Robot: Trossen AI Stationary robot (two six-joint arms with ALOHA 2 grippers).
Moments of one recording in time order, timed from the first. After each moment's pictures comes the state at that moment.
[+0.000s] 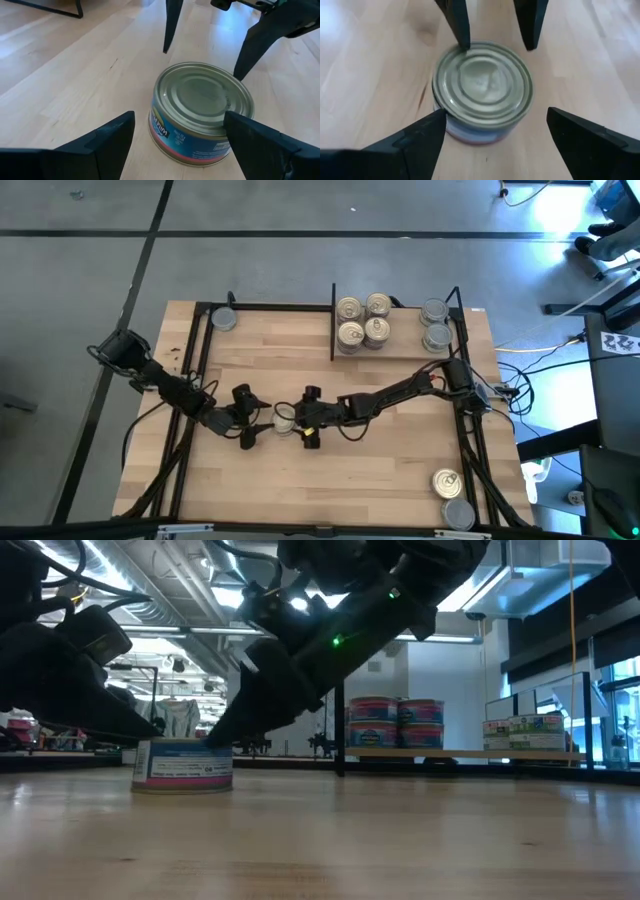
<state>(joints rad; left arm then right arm) -0.53 1.44 0.09 0.71 -0.66 -0.55 0.18 2.13 1.36 0.13 0.23 -0.01</state>
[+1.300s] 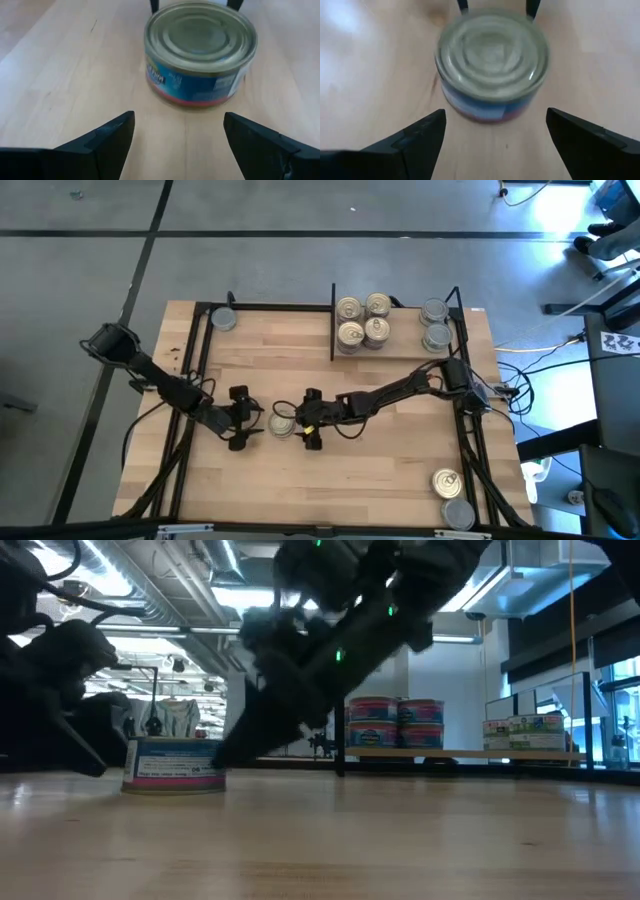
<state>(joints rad) -0.54 1.26 0.09 0.44 -0.51 -0.42 0.17 2.16 1.36 0.09 0.11 0.08</state>
